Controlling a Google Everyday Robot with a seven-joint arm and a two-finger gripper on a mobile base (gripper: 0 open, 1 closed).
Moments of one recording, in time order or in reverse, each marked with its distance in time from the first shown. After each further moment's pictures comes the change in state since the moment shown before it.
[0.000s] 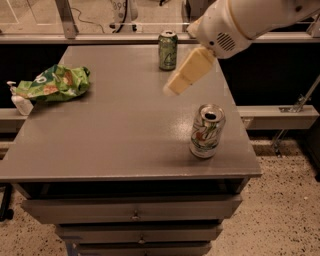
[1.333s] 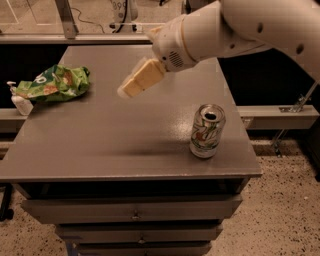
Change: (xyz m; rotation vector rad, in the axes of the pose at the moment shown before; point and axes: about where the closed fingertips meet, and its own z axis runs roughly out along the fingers) arm -0.059 0.009 0.079 -0.017 -0.269 -0.012
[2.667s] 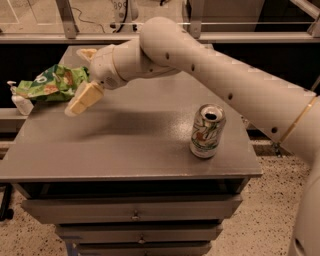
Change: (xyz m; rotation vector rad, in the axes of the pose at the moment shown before) arm -0.037 0.041 0.170 -0.229 -0.220 -0.204
